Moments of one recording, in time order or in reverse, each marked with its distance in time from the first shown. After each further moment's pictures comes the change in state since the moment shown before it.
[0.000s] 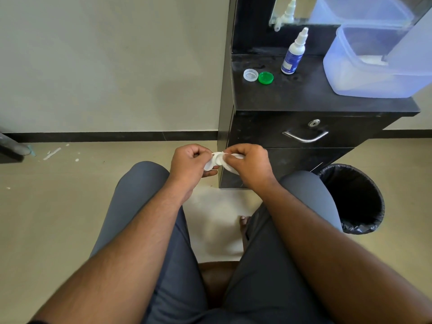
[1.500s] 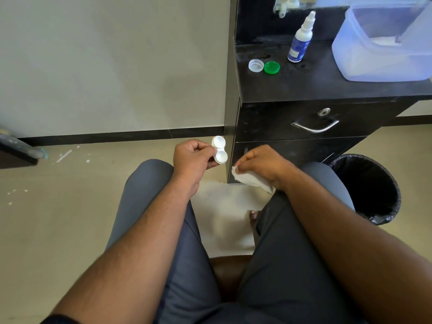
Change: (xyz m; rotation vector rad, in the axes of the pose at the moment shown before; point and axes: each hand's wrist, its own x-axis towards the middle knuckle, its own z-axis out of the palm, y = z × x) left_hand 0.001 -0.003 -0.002 -0.091 0.090 -0.047; right_hand -0.004 0.007 -0.020 0.149 -0.350 0.274
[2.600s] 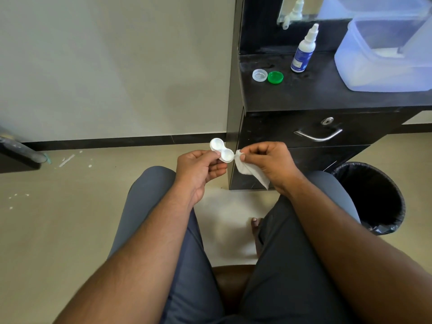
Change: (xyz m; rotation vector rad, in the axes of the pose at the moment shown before) left_hand 0.000 0.009 -0.003 -0.225 -0.088 -0.181; right_hand 0.003 -0.002 0.001 0.226 0.200 -0.263
